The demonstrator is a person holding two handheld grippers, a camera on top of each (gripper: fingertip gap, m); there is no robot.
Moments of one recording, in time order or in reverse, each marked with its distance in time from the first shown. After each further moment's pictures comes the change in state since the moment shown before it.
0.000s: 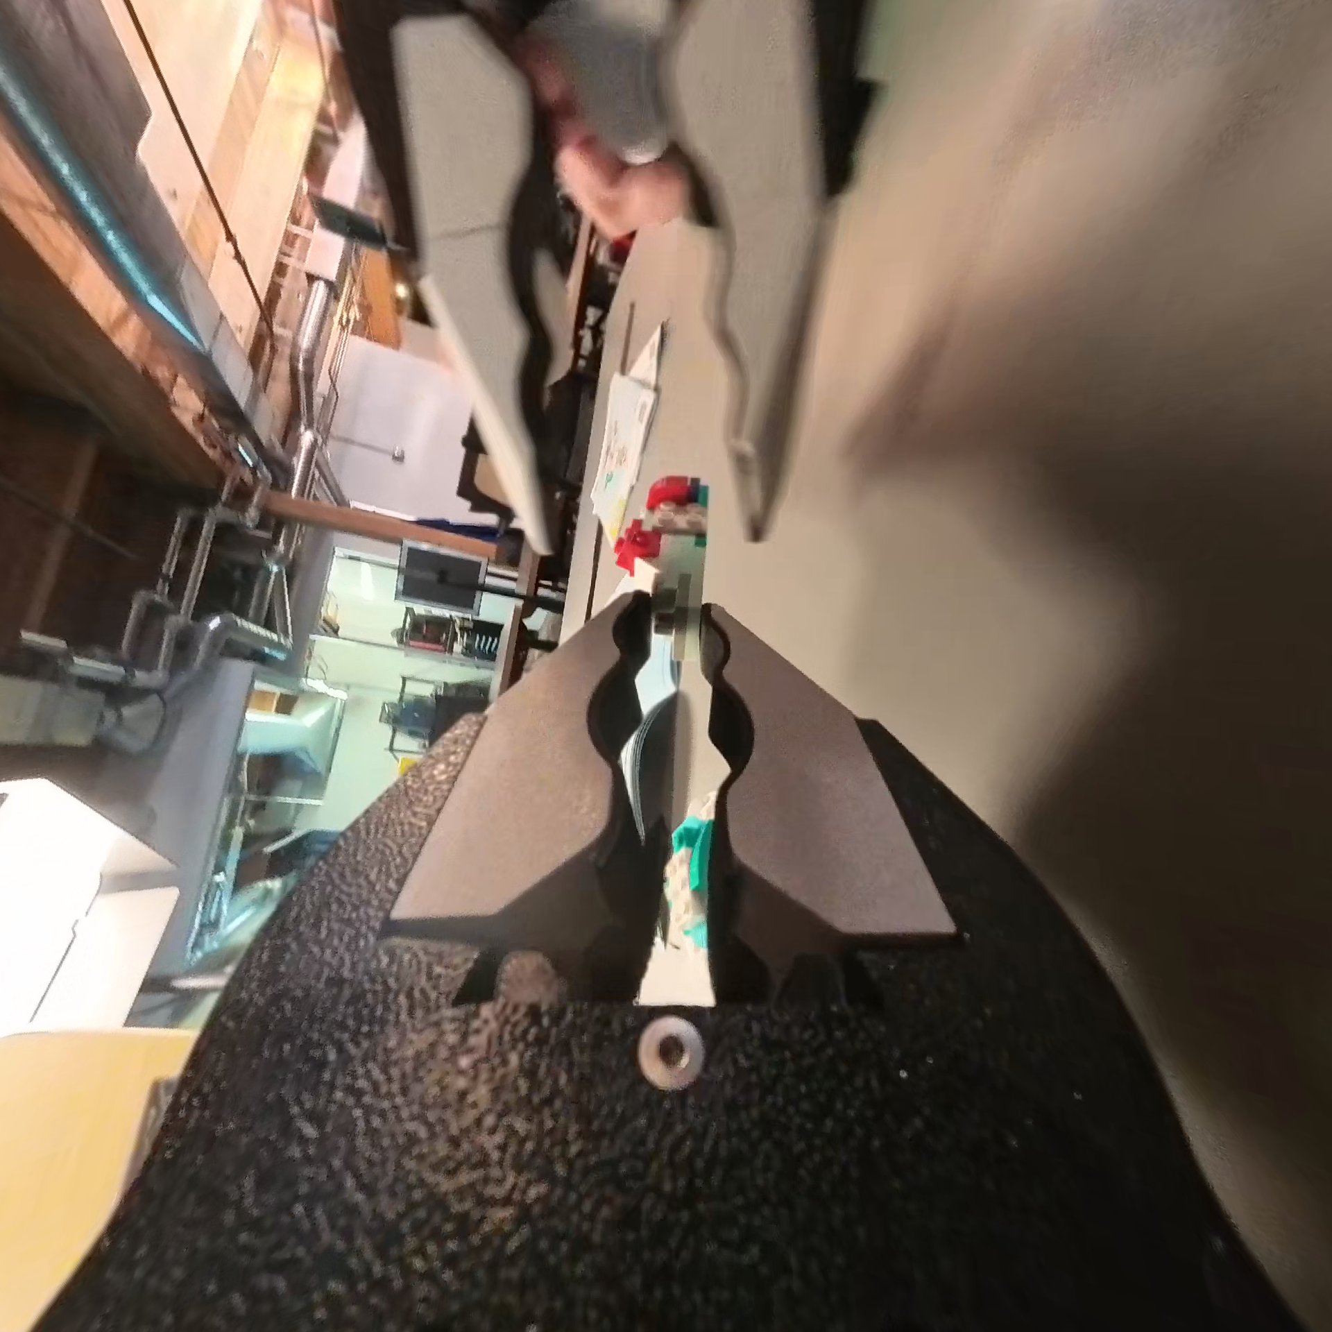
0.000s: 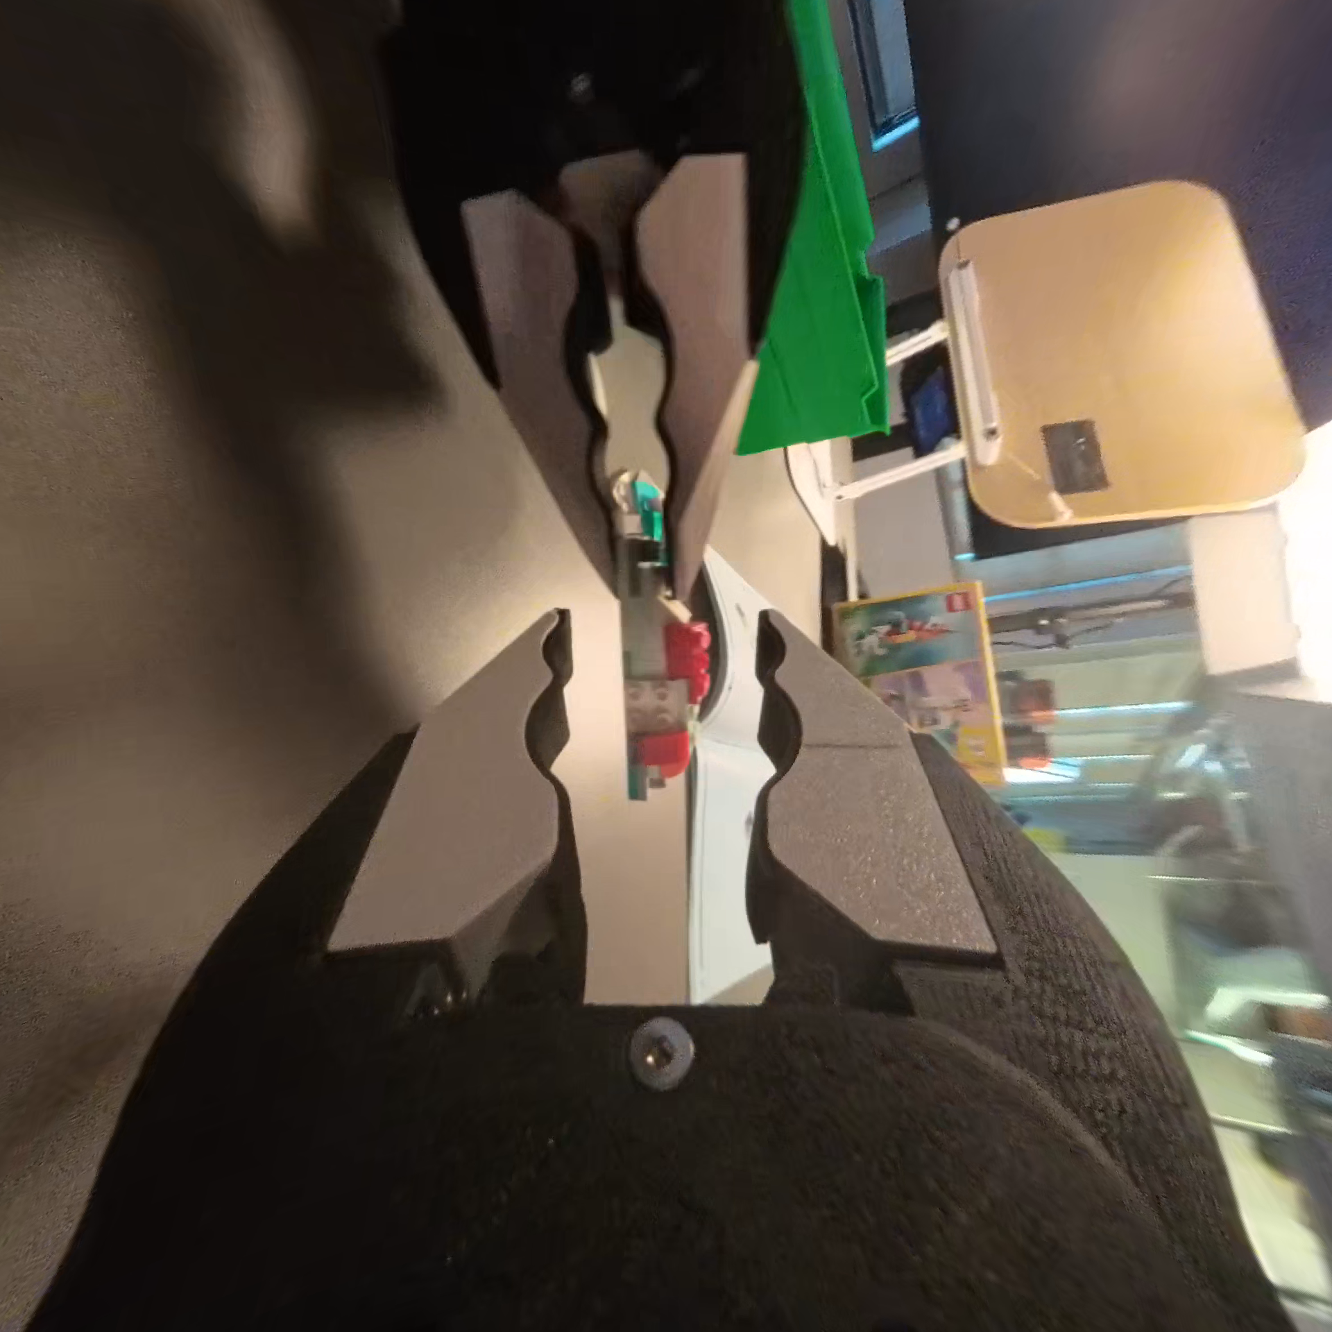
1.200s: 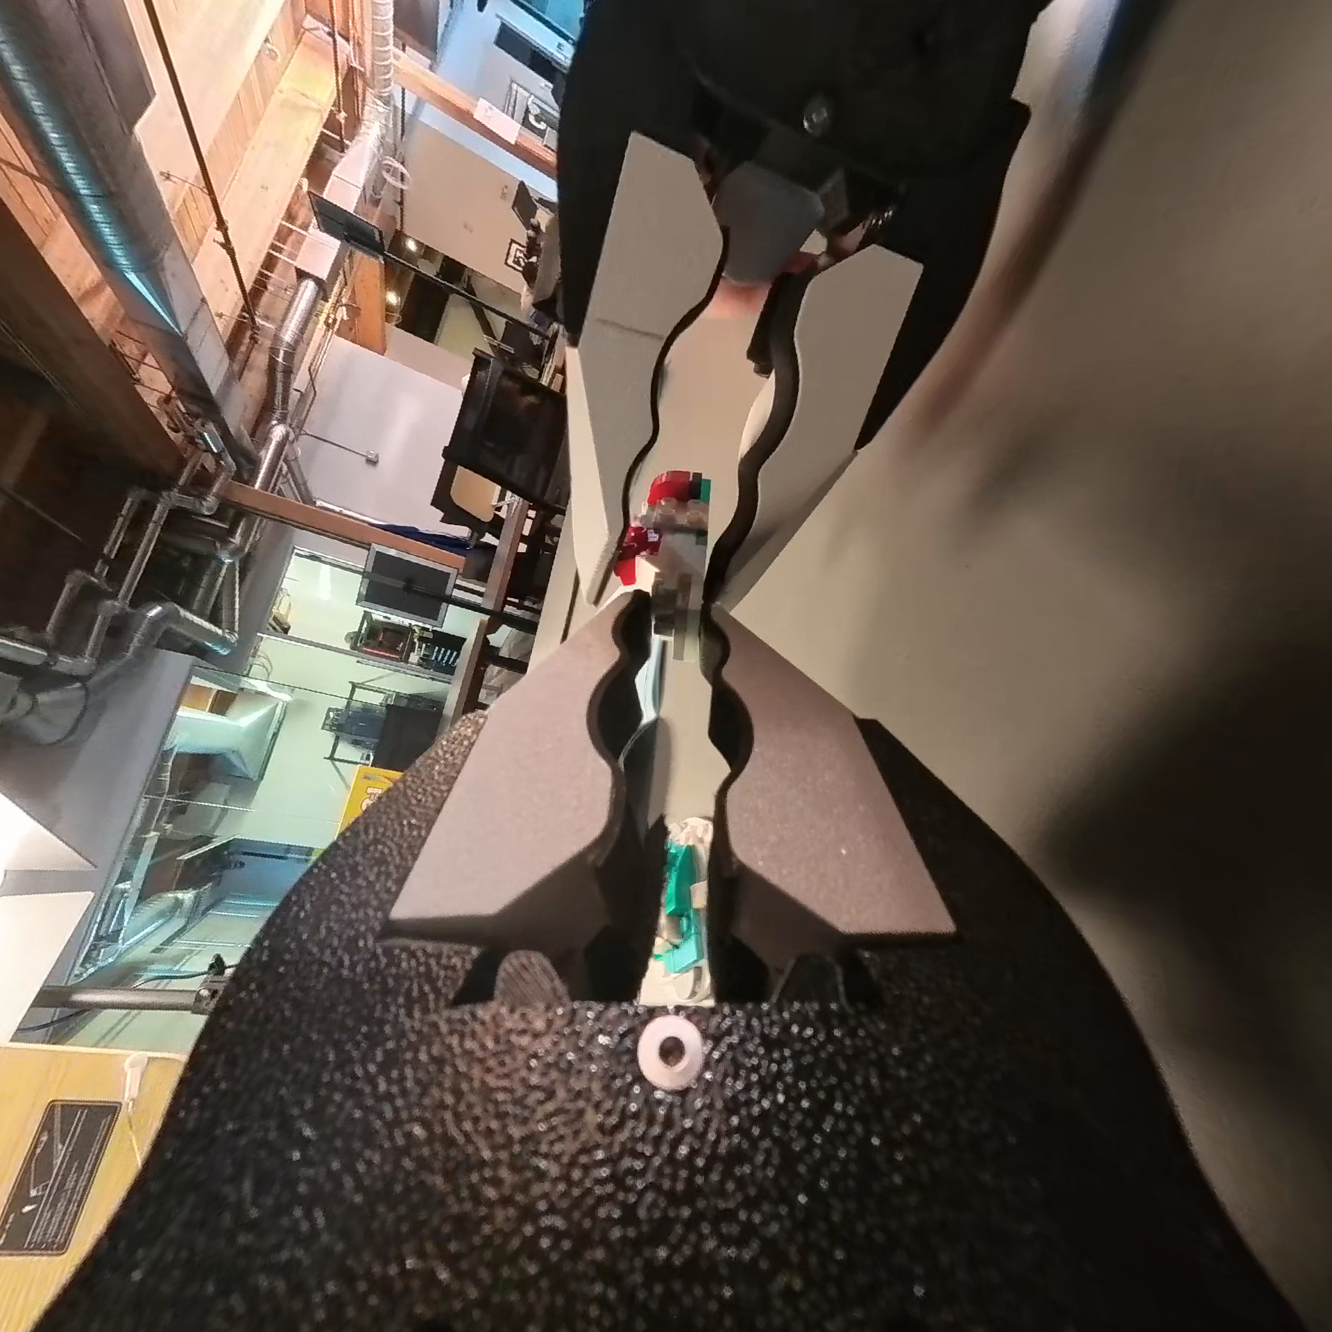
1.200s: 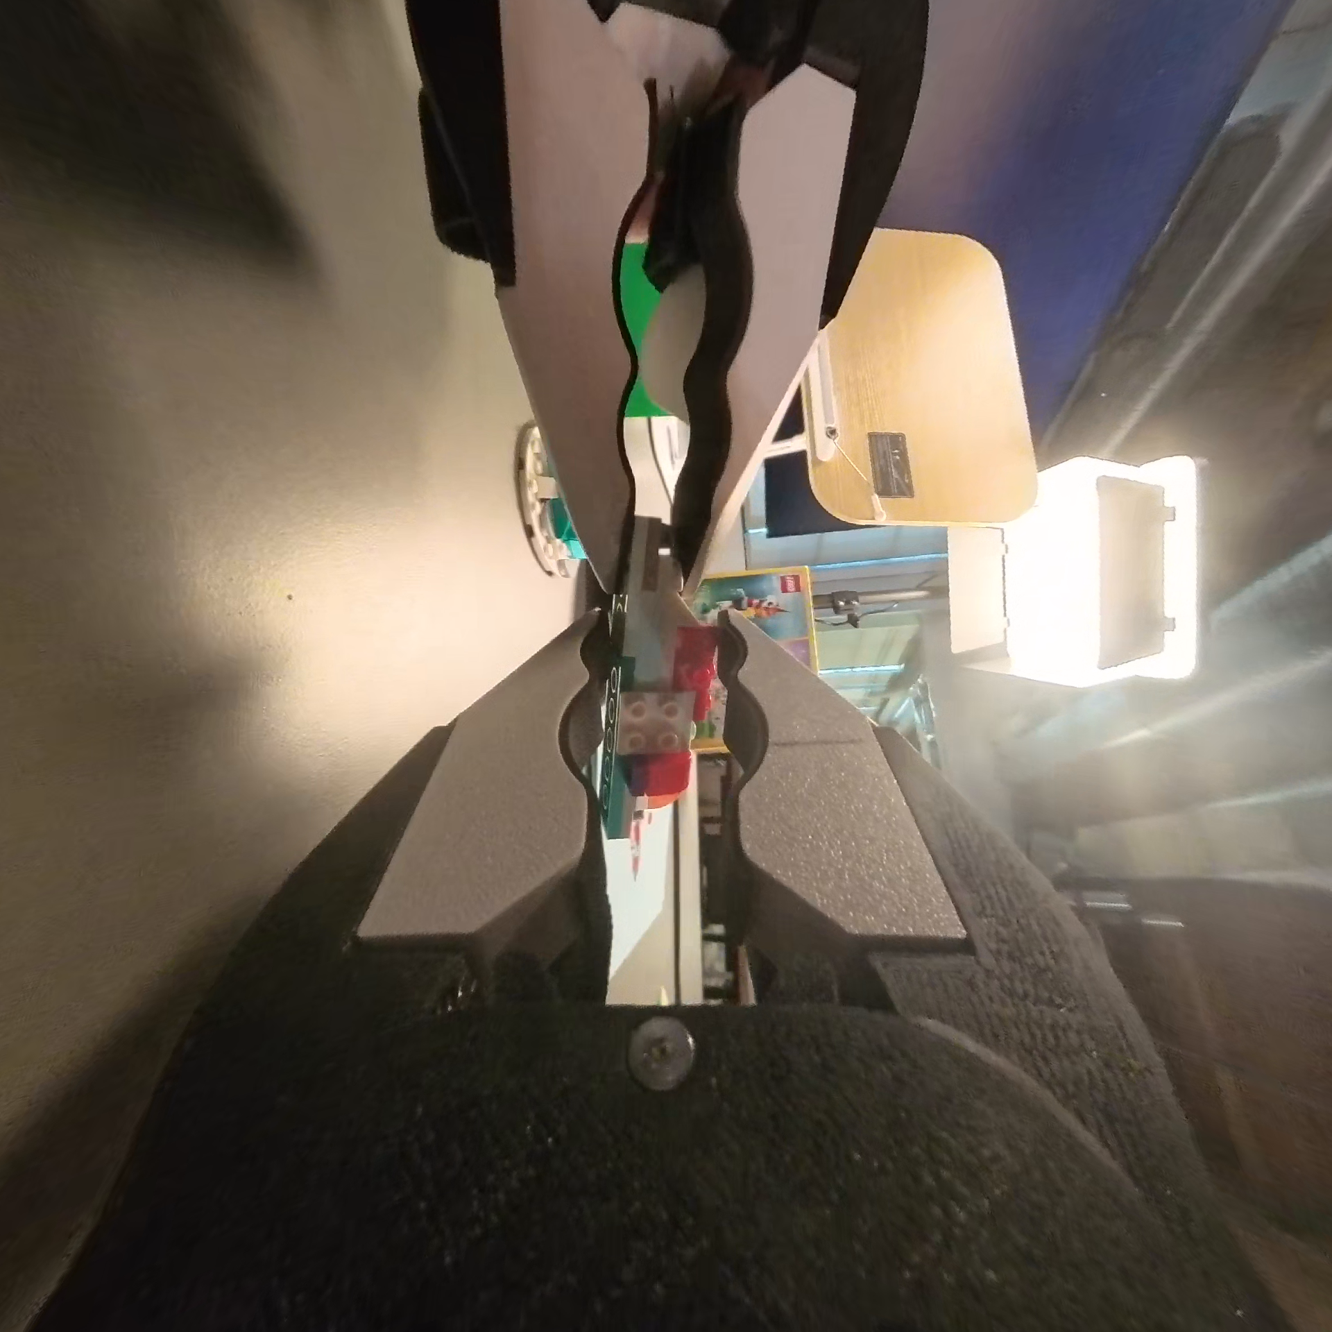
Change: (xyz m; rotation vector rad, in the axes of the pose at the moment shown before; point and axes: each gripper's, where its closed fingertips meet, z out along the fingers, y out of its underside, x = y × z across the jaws) left arm -0.003 -0.011 -0.002 0.052 0.017 -0.102; right arm 0.007 0.008 0.012 -0.077 0.276 -0.213
